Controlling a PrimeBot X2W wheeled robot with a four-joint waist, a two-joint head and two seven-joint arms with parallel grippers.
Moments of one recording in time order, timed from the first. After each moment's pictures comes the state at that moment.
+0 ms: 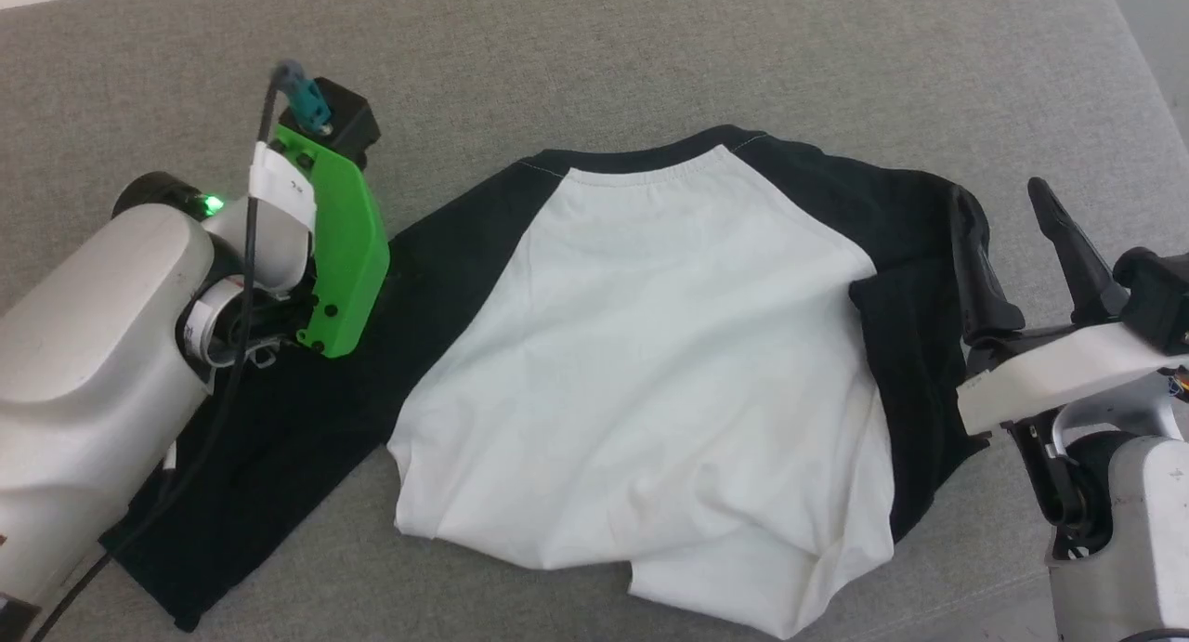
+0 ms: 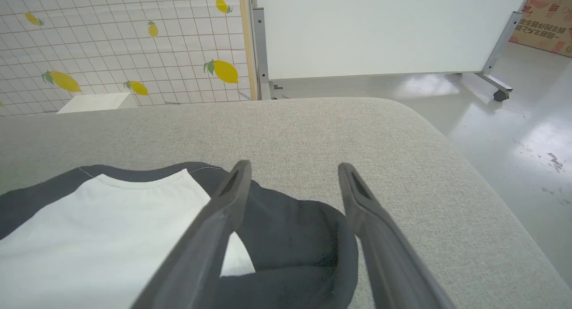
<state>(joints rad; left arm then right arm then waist) -0.95 0.67 -0.91 0.24 -1.00 -0.09 0.85 -0.27 -0.10 -0.06 -0.03 0.20 0.13 0.06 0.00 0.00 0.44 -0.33</state>
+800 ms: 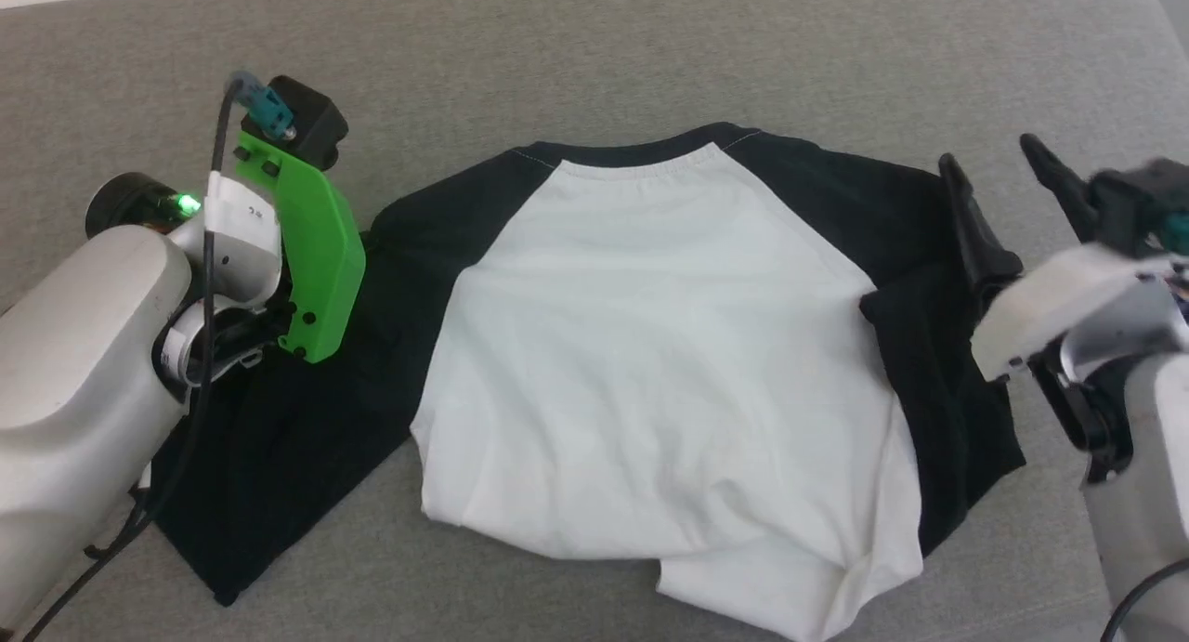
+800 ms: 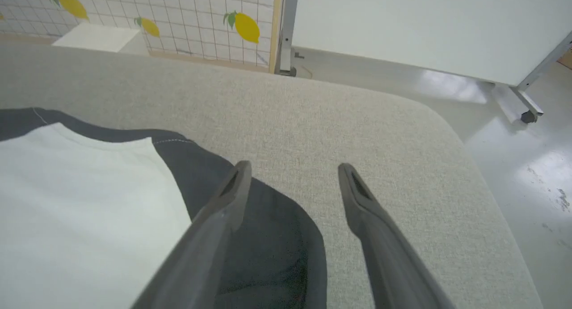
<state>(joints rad) -0.91 0.72 -0.88 0.19 -0.96 -0.05 0.70 -0.42 -0.24 0.04 0.10 0.18 0.13 0.18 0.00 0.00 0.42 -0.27</state>
